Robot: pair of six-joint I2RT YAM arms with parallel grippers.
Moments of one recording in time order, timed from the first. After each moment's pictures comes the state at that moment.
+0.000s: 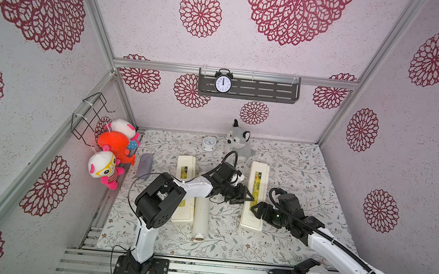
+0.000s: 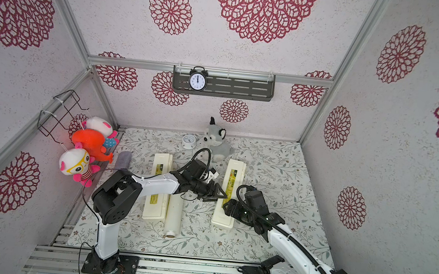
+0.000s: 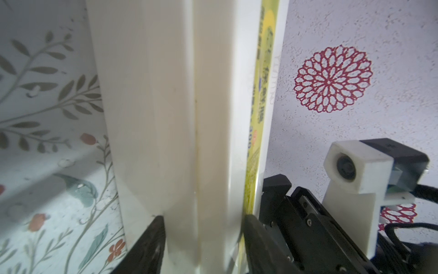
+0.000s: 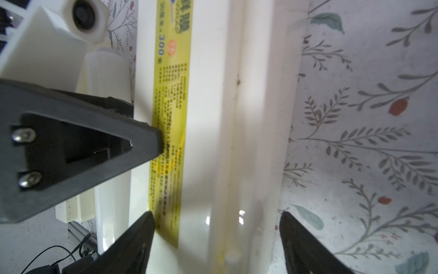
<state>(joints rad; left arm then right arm) -0.73 2.00 1.22 -0.02 0.70 -0.87 0.50 0.98 0.49 -0.34 -0.24 0.78</state>
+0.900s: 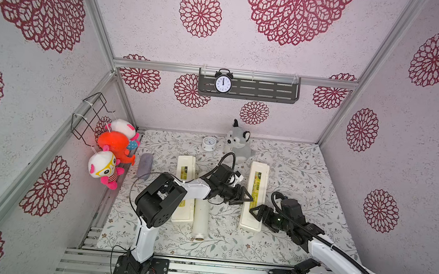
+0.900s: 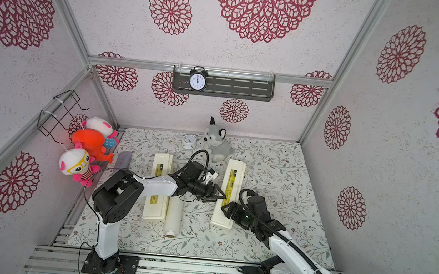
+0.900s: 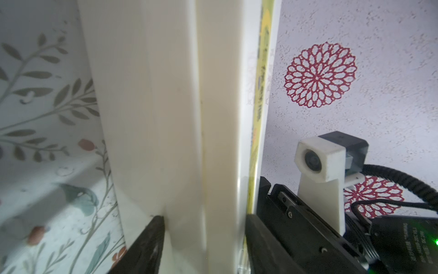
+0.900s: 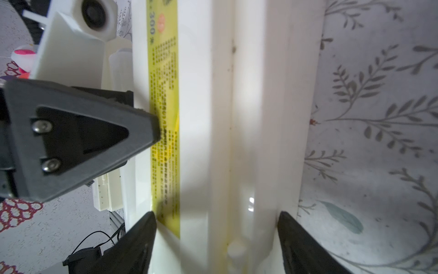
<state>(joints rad) -0.71 2.01 1.14 0.13 0.75 -0.88 0.48 0.95 0.37 -0.18 -0.34 0.89</state>
